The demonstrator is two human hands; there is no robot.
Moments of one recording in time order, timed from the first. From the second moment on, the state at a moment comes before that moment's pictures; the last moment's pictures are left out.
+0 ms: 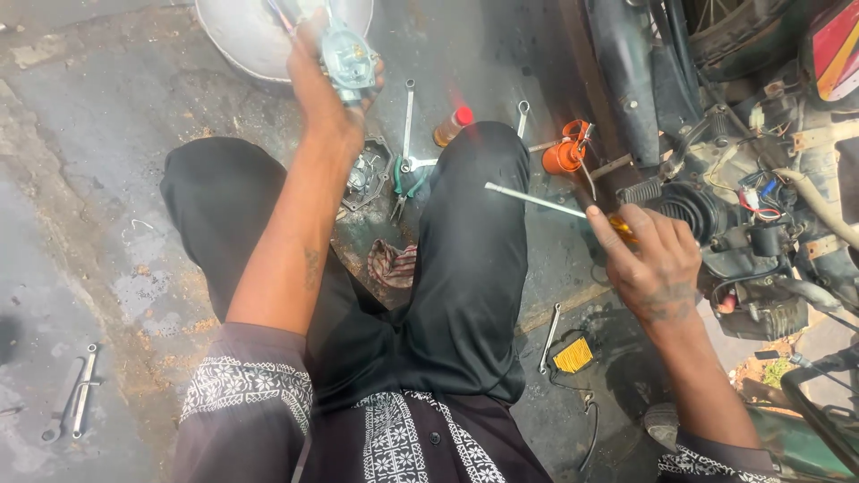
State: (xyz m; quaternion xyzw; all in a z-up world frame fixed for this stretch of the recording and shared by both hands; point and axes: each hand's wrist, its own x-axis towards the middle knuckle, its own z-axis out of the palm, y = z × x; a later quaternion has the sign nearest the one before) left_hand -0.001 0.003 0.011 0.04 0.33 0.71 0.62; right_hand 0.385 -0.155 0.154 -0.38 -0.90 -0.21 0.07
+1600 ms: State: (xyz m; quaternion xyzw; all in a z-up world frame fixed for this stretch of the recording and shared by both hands) left_hand -0.029 0.002 0.026 0.39 0.55 0.69 0.26; right_hand 0.257 -0.041 0.104 -0.41 -0.83 0.10 0.37
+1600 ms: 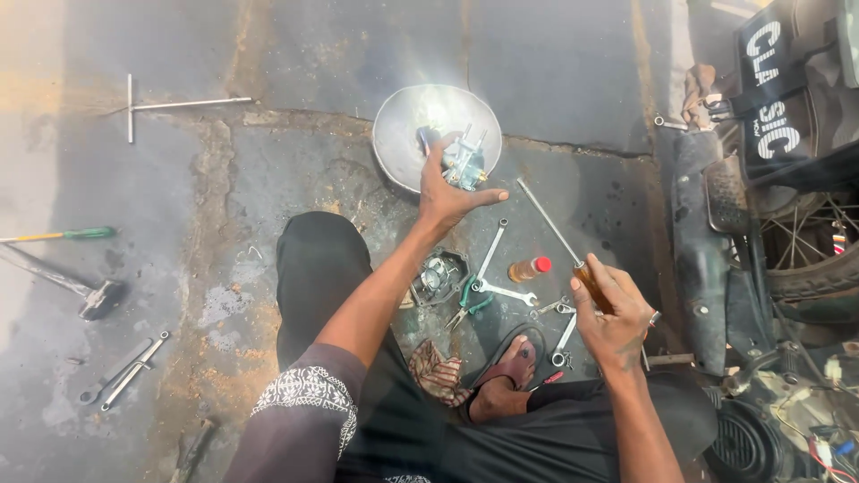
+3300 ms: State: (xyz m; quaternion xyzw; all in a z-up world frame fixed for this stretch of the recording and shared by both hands) left_hand -0.033 0.010 0.007 0.49 0.55 0.65 0.18; right_hand 0.265 -0.017 0.067 -0.41 -0.82 0.25 0.33
